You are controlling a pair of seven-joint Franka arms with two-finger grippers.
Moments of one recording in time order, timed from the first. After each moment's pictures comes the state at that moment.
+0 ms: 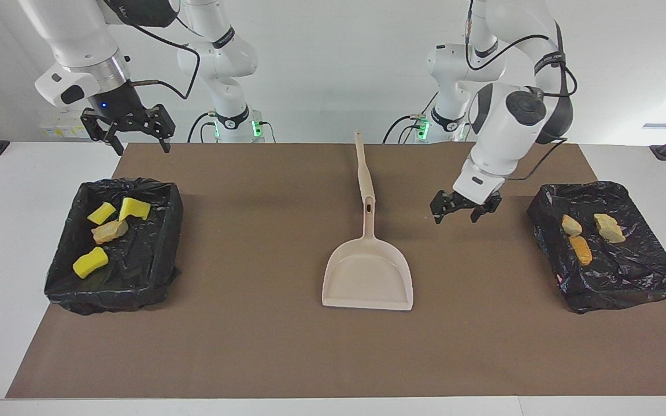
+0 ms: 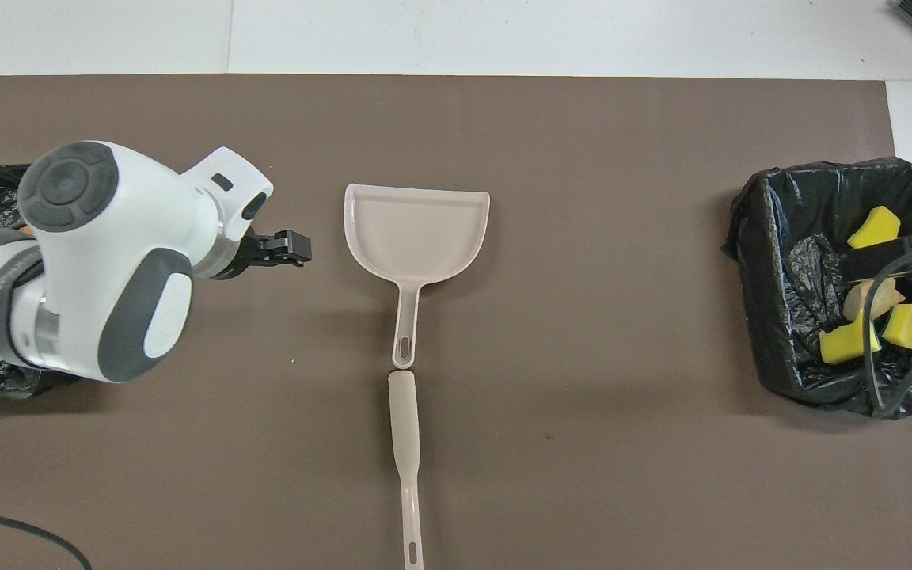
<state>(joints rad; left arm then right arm) -0.14 0.10 -0.09 -1.87 -0.06 1.97 -0.18 0.01 -0.04 -0.05 -1.59 0.00 1.57 -0.10</state>
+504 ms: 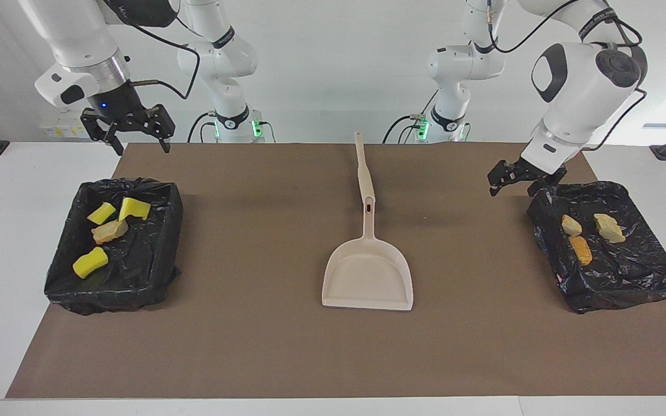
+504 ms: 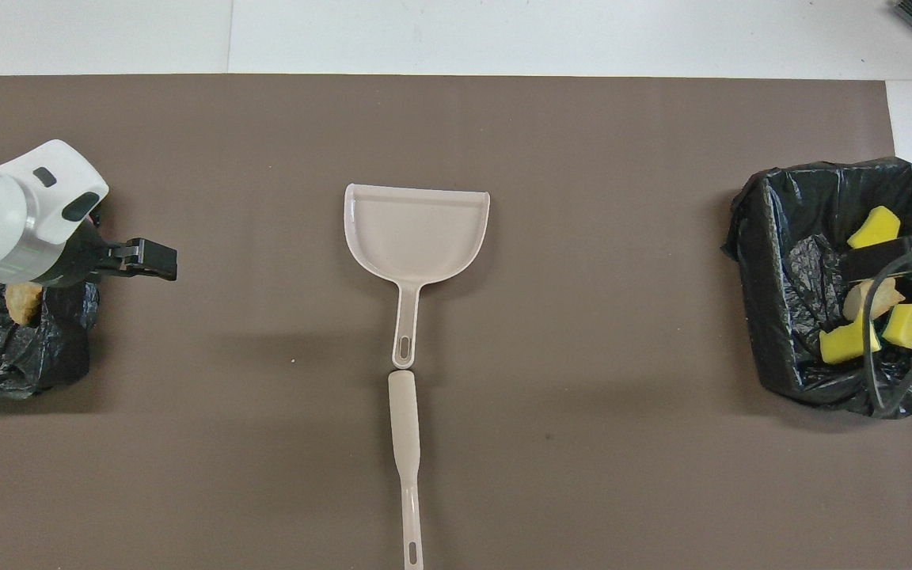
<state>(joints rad) -0.01 0.00 -0.09 -1.75 -0.04 1.71 -0.04 0.01 -0.04 -0.05 -1.59 0.00 1.57 -0.10</state>
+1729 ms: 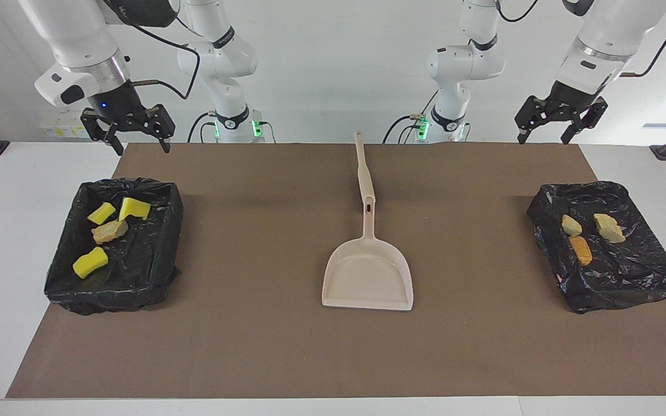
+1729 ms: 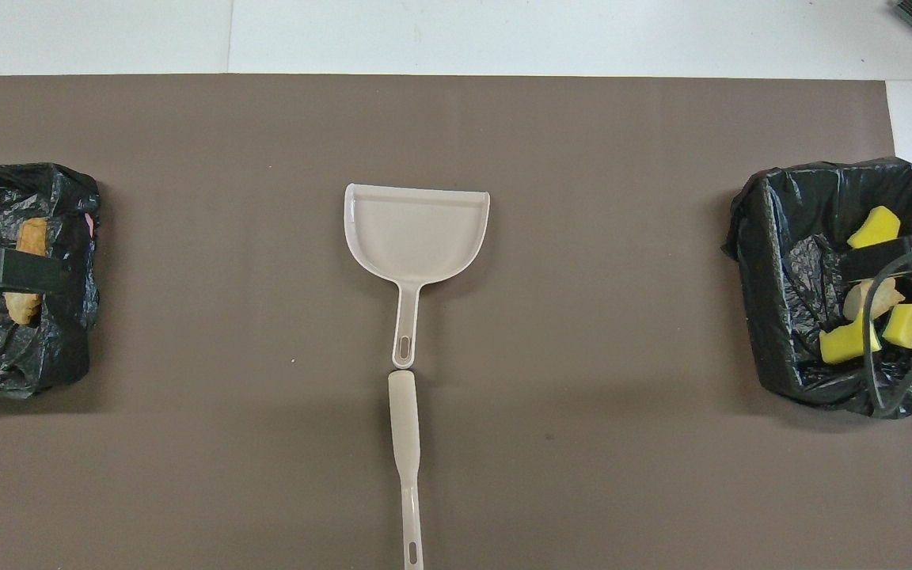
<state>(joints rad) -0.01 -0.10 -0.08 -1.61 -0.02 1.54 -0.03 0.01 -0.04 -0.05 -1.59 0.00 1.57 -0.10</state>
